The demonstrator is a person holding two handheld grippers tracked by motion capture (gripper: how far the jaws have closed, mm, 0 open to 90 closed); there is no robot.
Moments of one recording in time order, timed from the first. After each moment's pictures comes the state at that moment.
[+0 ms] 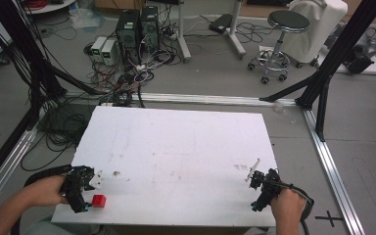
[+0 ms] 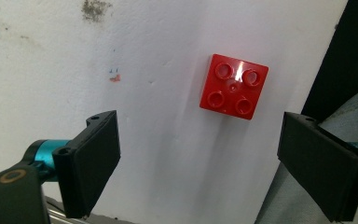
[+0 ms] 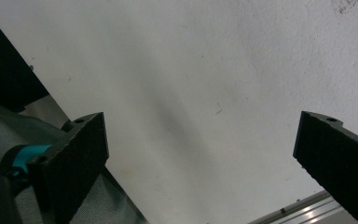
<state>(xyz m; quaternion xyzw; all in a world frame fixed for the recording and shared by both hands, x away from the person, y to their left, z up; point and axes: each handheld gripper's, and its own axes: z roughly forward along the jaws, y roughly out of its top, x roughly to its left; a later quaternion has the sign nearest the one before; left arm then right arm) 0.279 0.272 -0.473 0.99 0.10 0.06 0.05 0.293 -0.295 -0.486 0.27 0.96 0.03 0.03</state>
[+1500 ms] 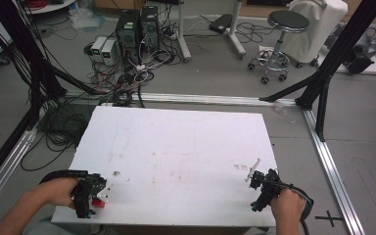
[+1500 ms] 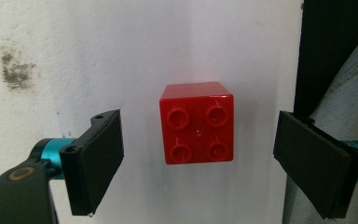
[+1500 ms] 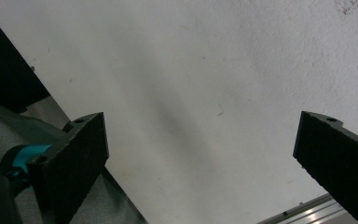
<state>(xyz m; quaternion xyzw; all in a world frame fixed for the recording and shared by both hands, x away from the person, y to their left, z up) 0.278 0.251 -0.504 1.00 -0.05 0.02 0.03 0.293 -0.296 -0.487 0.27 0.96 0.04 0.02</state>
